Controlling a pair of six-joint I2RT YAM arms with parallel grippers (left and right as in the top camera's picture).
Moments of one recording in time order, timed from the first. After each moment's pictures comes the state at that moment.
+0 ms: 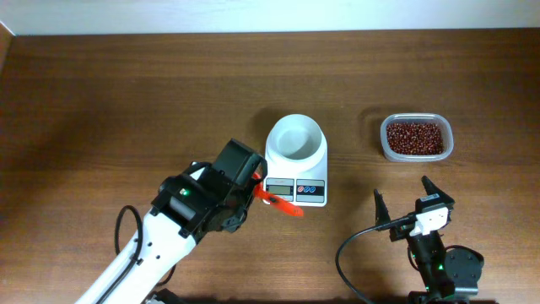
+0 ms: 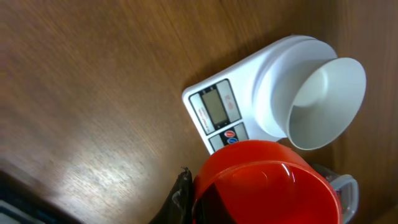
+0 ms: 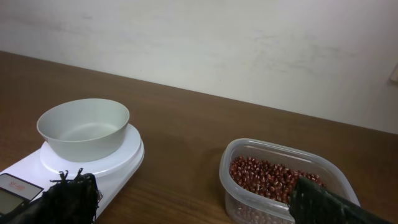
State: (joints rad) left arm -0.62 1.23 1.12 -1.08 -0.06 -1.70; right arm -0.06 0.02 0.01 -0.05 -0.30 -0.12
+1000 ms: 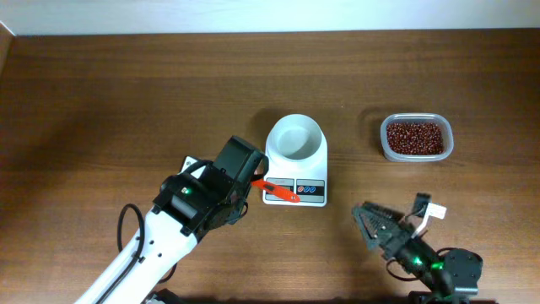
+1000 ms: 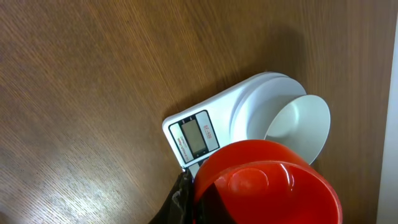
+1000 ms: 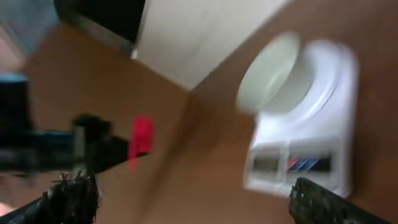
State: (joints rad) left arm -0.62 1.24 1.12 -1.03 -0.19 -1.75; right arm -0.06 0.02 0.01 -0.05 -0.86 1.07
